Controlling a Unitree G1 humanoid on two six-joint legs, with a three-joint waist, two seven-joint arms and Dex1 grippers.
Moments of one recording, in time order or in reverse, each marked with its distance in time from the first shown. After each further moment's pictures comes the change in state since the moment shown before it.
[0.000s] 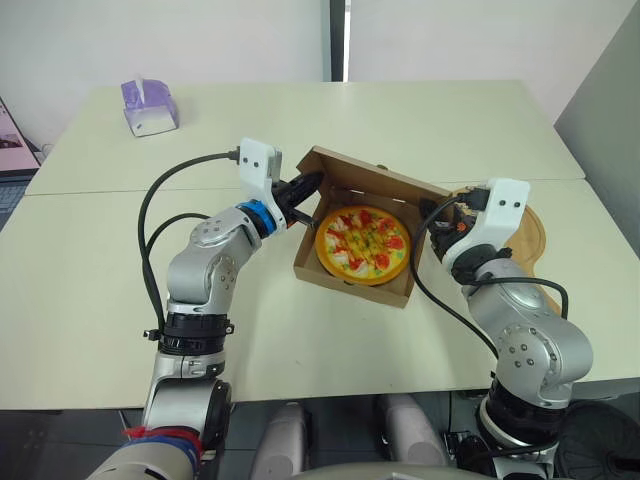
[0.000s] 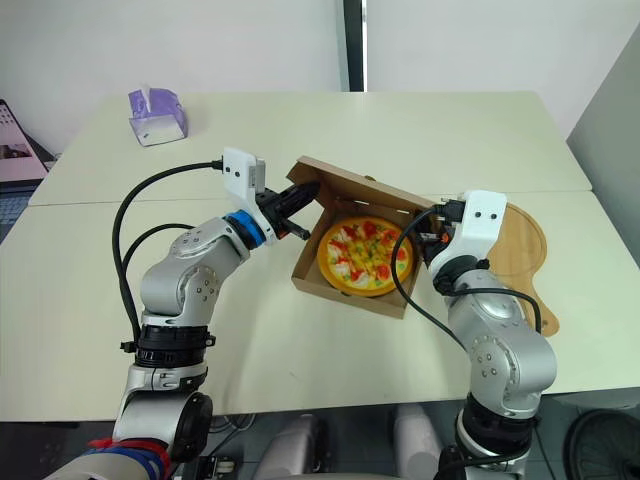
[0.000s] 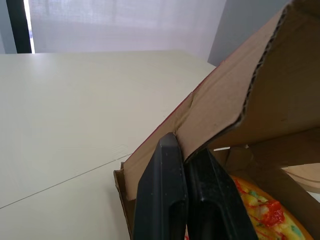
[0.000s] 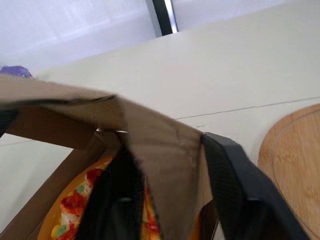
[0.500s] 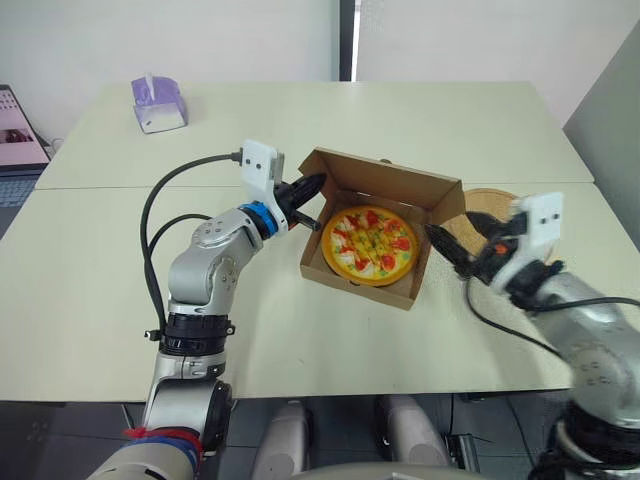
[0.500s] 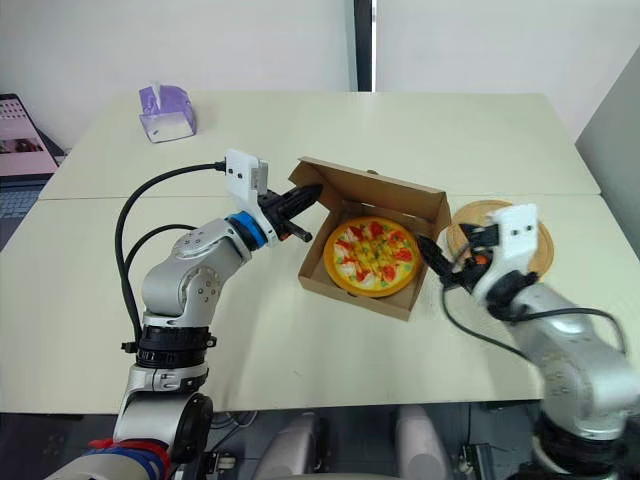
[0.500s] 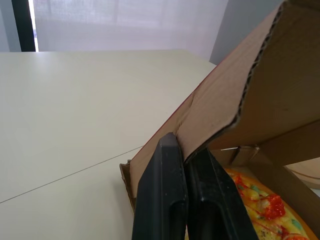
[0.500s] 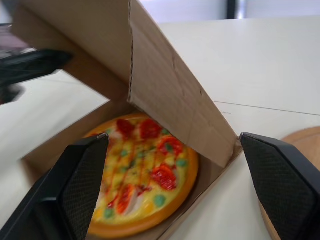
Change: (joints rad) left arm 0.005 0.004 -0.005 0.000 -0.002 -0.003 -0.012; right arm 0.113 -0.478 -0.301 0.030 0.408 0.046 0.481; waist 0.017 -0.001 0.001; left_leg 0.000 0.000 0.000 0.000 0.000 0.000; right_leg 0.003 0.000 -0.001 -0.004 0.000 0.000
